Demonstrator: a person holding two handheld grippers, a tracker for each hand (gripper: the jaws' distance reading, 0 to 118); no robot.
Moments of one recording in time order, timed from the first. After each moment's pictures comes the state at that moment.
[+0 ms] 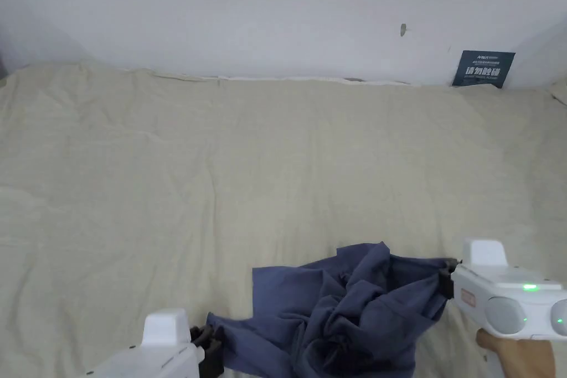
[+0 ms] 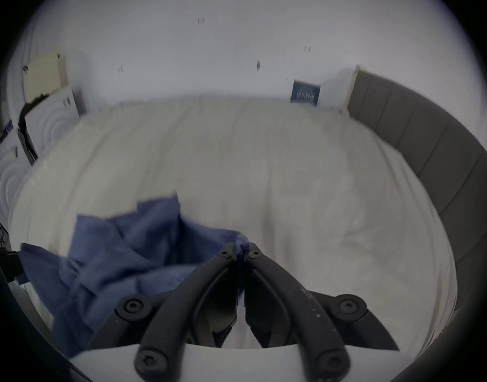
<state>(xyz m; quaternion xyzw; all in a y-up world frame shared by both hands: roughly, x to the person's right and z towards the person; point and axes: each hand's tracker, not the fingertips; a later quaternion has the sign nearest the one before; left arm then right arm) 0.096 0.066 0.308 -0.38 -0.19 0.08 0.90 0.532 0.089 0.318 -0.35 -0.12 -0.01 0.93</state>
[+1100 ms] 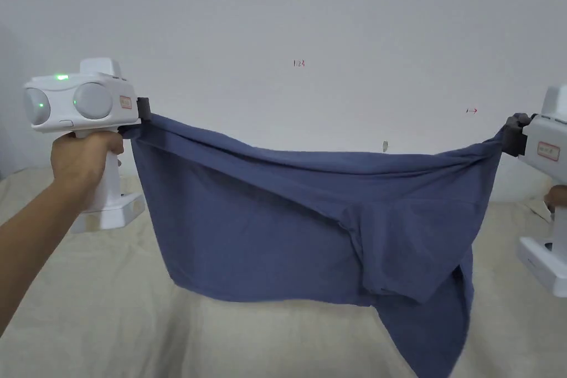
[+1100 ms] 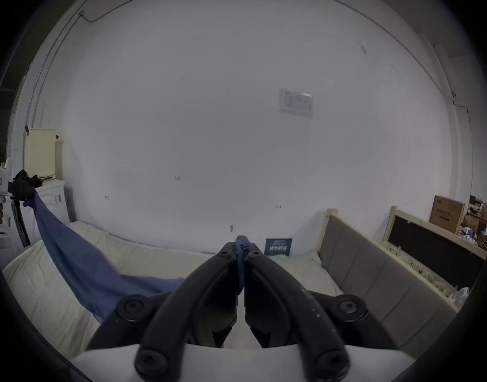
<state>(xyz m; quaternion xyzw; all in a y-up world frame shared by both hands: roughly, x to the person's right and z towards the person) 0.097 0.385 -0.014 -0.15 -0.05 0.05 0.99 0.615 0.393 0.206 -0.10 -0.17 0.03 0.98</state>
